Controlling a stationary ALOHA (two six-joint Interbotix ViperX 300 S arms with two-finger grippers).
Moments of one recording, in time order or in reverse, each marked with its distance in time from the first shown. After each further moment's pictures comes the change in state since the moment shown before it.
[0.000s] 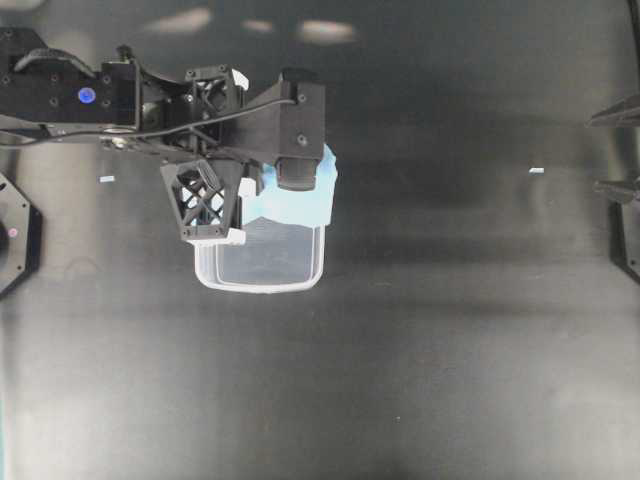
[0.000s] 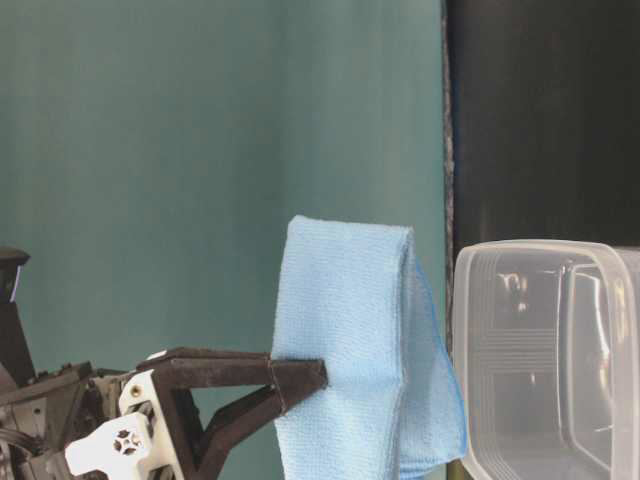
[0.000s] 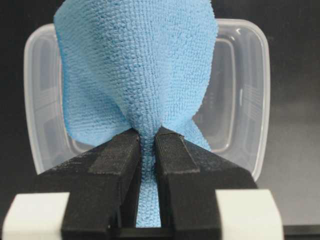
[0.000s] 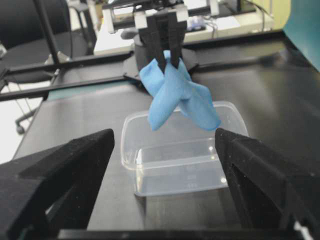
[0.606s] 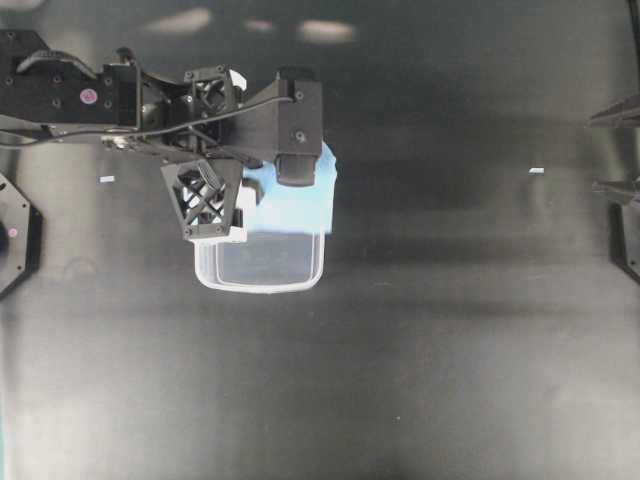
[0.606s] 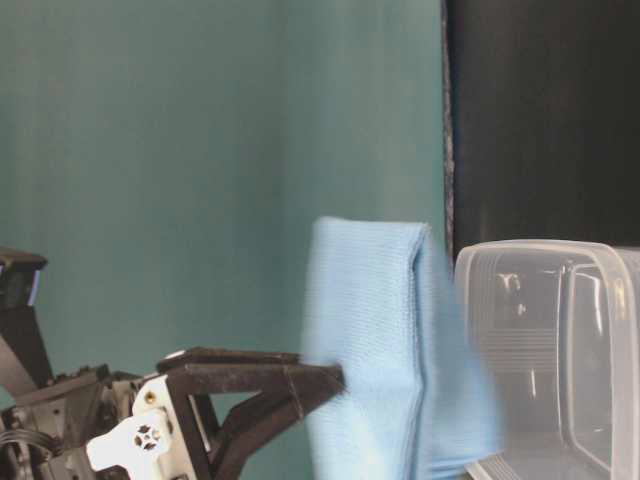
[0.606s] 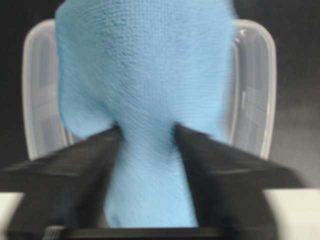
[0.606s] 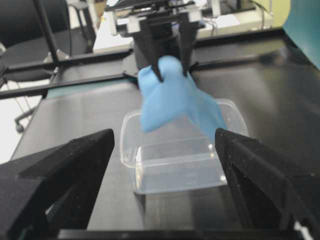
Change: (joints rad) left arm 0.006 -0.003 0.031 0.000 -0.034 -0.044; right arm -0.002 0.000 0.005 0.000 0.000 0.000
